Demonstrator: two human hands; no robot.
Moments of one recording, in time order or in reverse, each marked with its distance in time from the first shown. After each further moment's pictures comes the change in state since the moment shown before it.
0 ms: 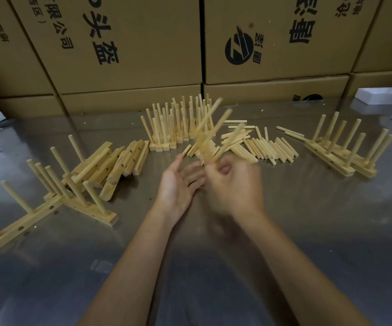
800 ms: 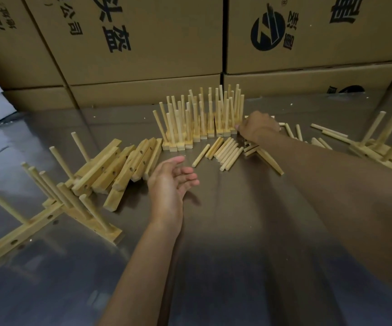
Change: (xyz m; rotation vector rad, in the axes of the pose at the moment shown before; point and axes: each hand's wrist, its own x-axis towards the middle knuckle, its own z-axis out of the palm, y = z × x) left_hand 0.020 0.018 -0.028 0.097 0.318 0.306; right_hand 0.209 0.066 0.083 -0.601 -0.316 0.204
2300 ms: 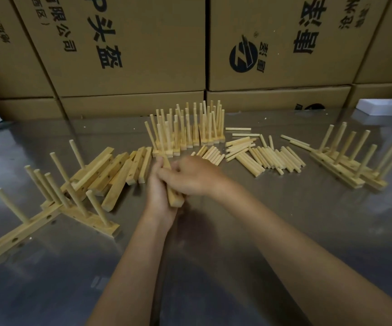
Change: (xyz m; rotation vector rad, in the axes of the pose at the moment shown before) left_hand -0.014 0.006 -0.002 -0.135 -0.286 -0.193; right_hand -0.198 -0.064 -0.039 0.231 -0.331 -0.498
